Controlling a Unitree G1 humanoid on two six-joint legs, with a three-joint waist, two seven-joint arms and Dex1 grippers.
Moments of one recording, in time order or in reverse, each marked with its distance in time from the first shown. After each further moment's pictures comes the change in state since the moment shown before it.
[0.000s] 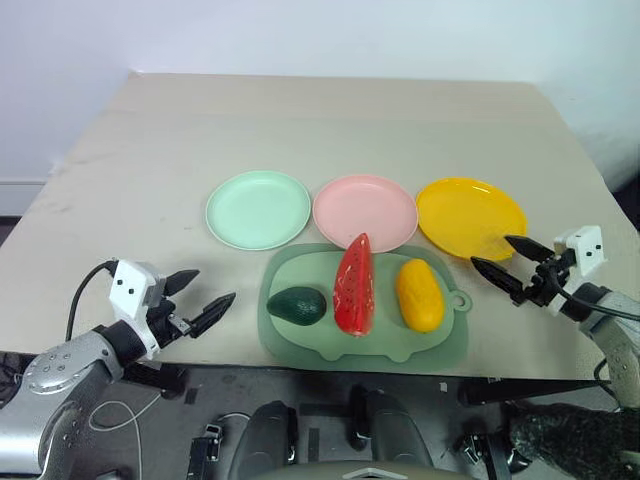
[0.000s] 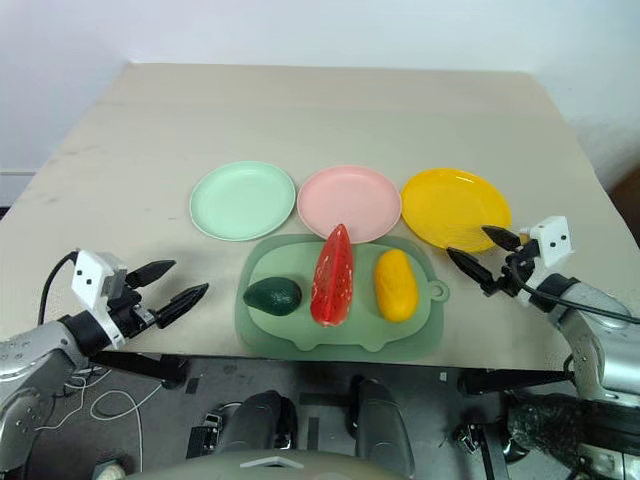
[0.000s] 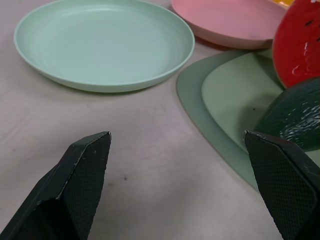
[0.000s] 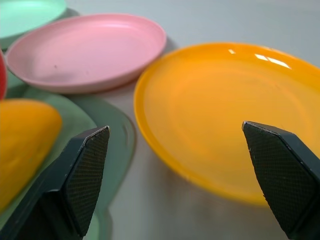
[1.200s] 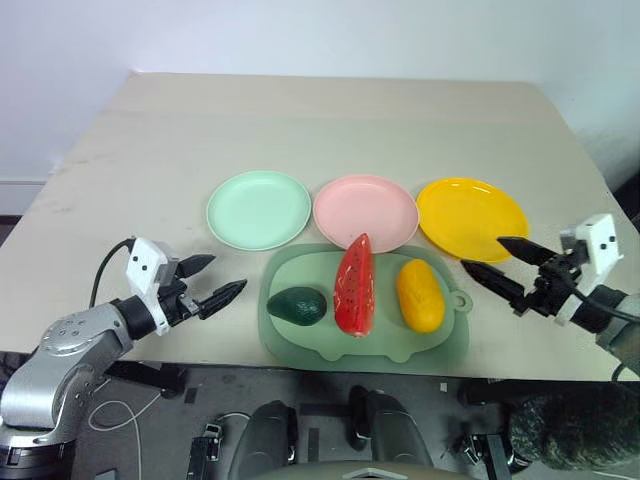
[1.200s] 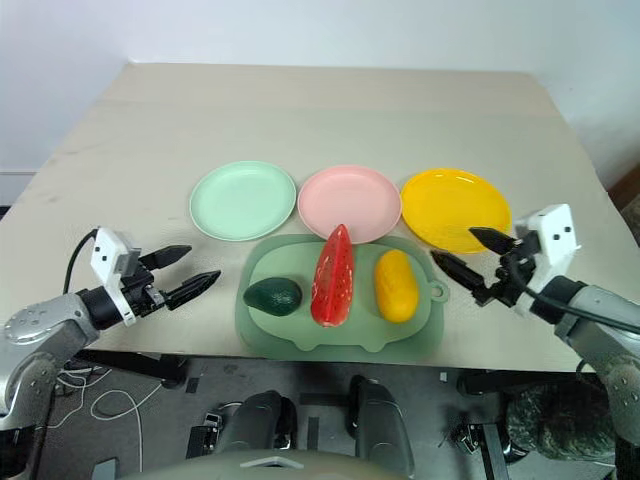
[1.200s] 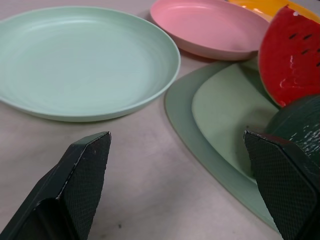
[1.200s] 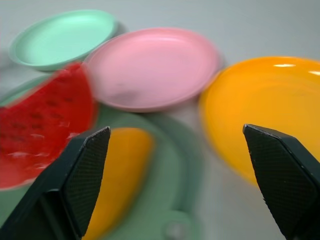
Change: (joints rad) left arm -0.213 0.073 -0.105 0.193 -0.003 -0.011 -0.115; right arm 0.141 -0.042 -0.182 -0.677 0.455 0.658 -0.425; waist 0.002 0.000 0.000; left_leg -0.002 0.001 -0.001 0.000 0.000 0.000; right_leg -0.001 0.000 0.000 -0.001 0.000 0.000
